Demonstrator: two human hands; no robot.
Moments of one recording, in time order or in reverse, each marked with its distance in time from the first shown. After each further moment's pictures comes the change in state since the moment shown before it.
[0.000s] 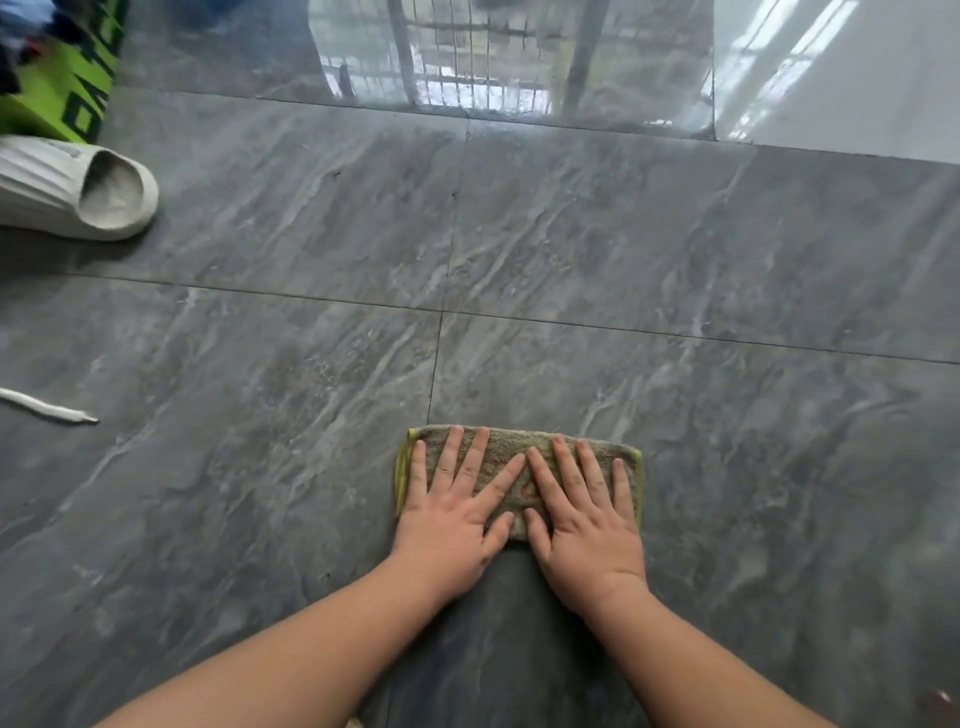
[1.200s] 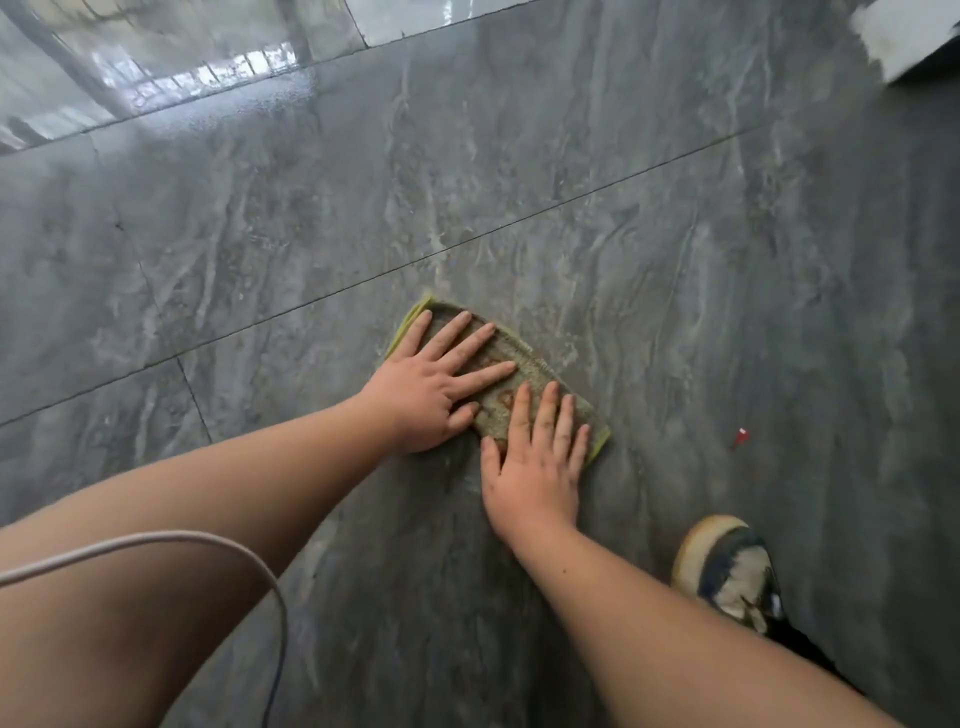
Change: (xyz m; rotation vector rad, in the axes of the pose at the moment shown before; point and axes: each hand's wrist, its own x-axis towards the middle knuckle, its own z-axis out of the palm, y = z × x) left_hand 0.157 0.123 -0.037 0.283 -0.095 0.872; right_hand -0.058 0.056 -0.001 0.231 0.055 0.852
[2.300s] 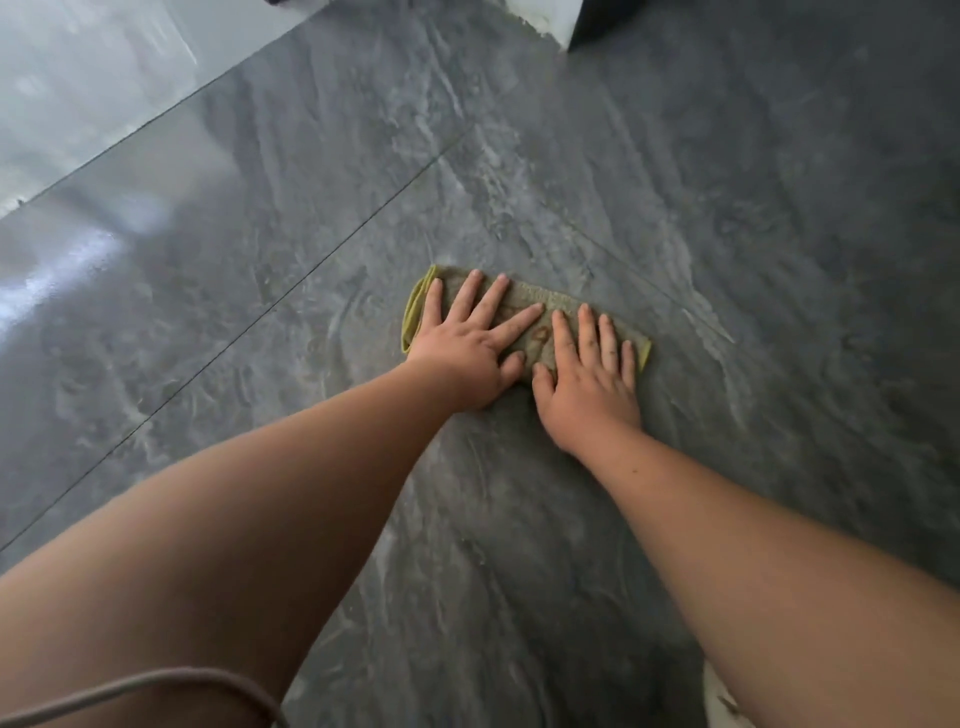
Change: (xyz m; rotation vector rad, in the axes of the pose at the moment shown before) left_hand 0.295 0.175 -0.051 0.071 -0.040 0.126; right_hand 0.151 0.262 -0.071 0.034 0.131 0.328
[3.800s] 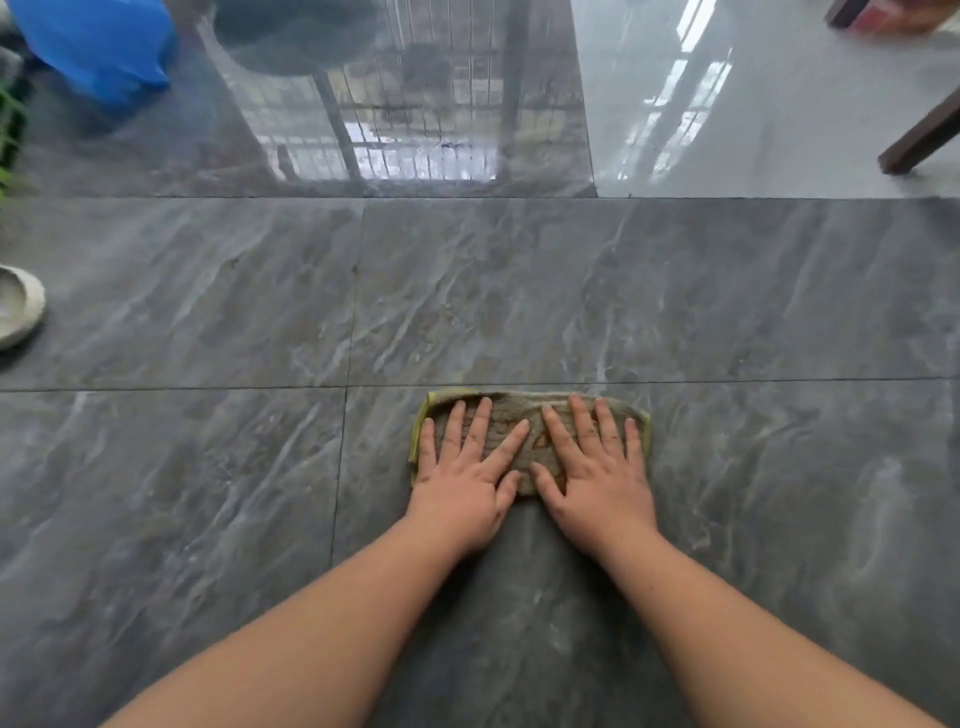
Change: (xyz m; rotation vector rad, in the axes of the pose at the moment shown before) left_hand -0.371 -0.140 0.087 -0.408 0.085 -0.954; right_hand -0.131 -0.307 0.041 -0.207 -0.084 -1.037
